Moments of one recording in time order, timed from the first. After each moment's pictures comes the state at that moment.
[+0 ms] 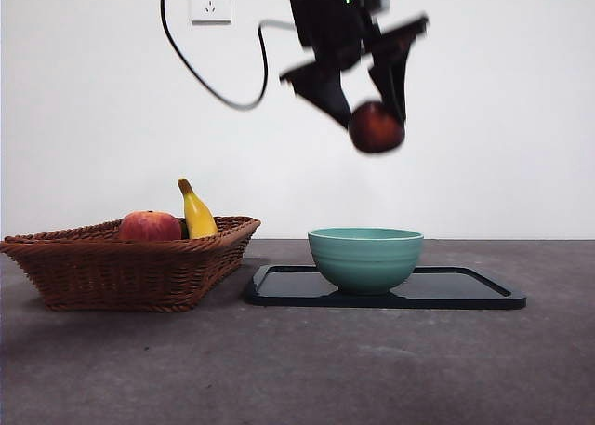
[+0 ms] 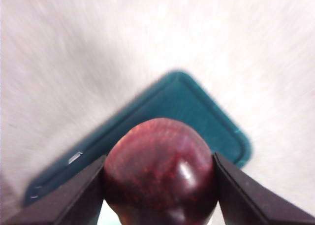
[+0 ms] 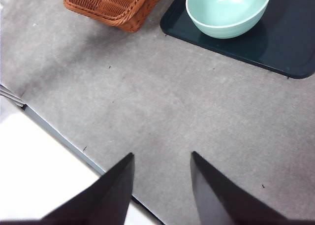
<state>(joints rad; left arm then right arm) -0.71 2.23 2.39 -1.01 0.07 -0.01 0.32 0.59 0.82 -1.00 -0.45 0.09</state>
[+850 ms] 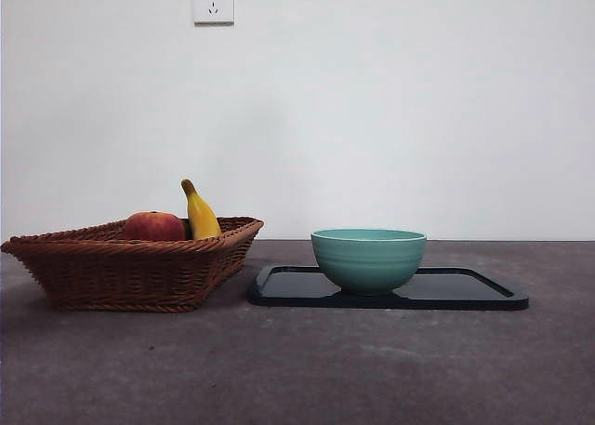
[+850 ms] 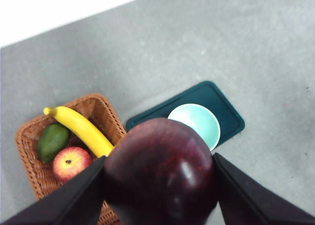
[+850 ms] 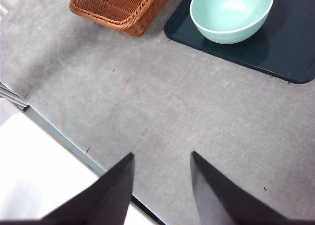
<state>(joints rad) -0.53 1.68 2.41 -1.42 0.07 0.00 0.32 0.56 0.82 -1.00 -0.45 0.09</state>
